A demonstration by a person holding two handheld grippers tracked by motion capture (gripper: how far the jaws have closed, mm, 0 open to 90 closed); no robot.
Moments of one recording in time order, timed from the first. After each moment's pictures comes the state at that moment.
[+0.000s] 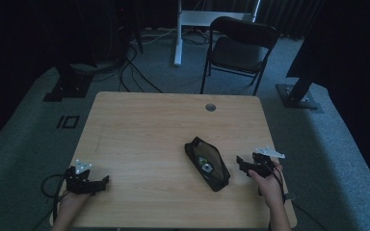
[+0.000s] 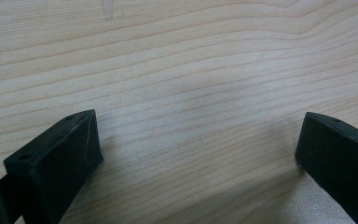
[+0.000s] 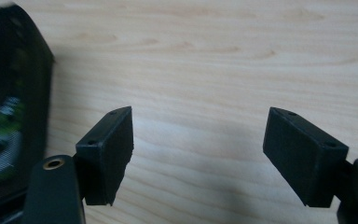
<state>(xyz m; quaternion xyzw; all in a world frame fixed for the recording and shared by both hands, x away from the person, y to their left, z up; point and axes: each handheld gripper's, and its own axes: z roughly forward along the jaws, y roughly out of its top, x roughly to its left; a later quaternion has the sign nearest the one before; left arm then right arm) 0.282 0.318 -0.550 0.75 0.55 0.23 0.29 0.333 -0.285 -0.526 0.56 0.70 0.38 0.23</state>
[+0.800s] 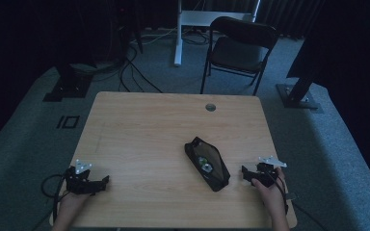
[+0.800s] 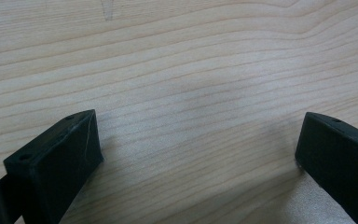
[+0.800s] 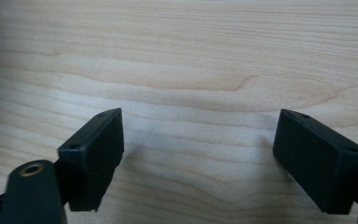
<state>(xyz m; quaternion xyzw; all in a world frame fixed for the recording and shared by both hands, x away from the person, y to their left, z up) 0.282 0.318 -0.550 0.75 0.55 0.23 0.29 0.315 -0.300 -0.552 0.59 0.70 0.33 0.24</state>
